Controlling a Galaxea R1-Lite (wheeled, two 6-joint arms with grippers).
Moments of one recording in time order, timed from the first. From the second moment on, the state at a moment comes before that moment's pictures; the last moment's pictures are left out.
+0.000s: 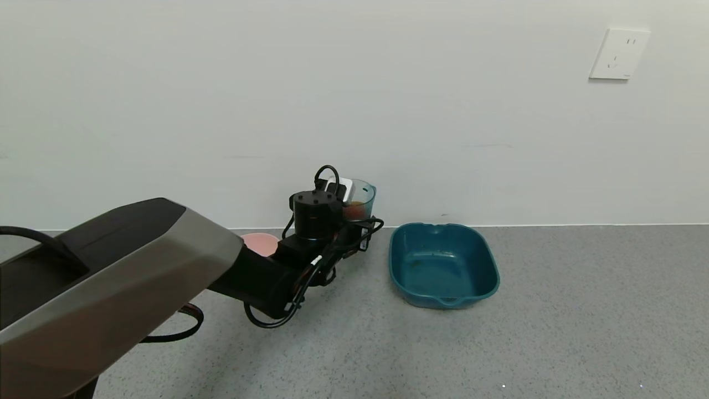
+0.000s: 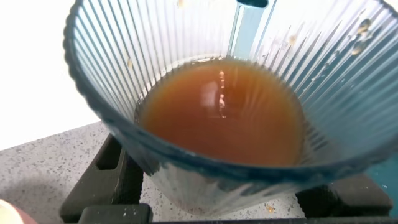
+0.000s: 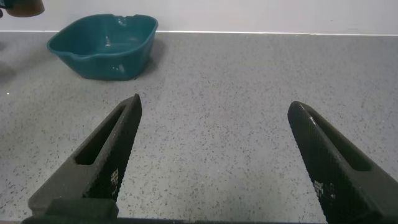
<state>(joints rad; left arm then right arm) -0.53 2.25 -1.23 -0.86 0.27 0.05 0.00 0.00 0.00 -0.02 0.00 0.03</state>
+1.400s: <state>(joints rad) -0.67 2.25 -1.37 -0.70 0.33 0.39 0.00 0.00 0.00 -0.02 0.00 0.03</state>
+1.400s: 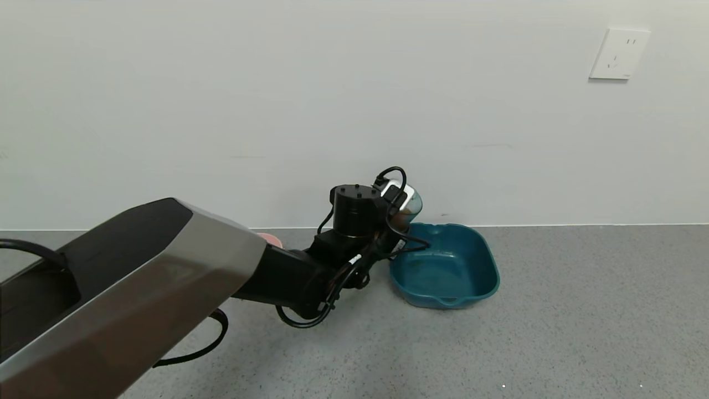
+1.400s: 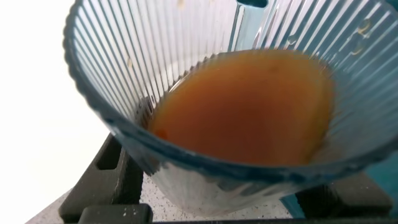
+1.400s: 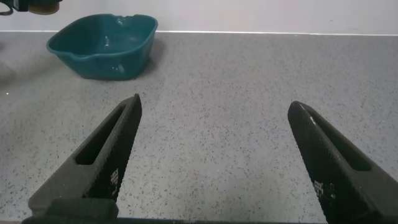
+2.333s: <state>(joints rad) -0.71 2.26 -1.40 -0.64 0.36 0.51 0.00 0.00 0.00 -0.02 0.00 0.03</state>
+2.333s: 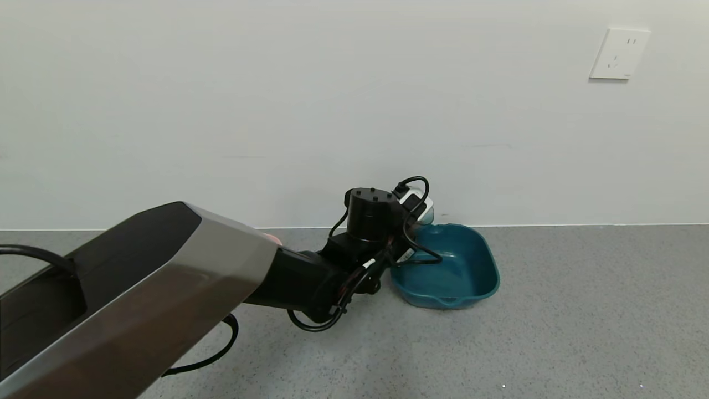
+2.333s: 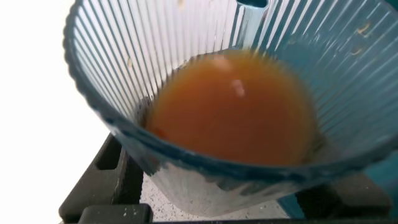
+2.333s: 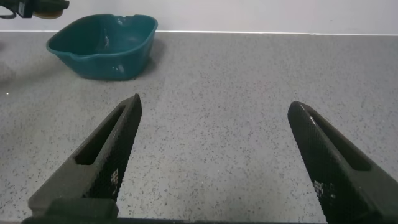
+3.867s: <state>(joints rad) -0.73 2.28 -1.39 -0.64 0.48 0.78 0.00 0.00 0.00 -0.02 0.00 0.03</state>
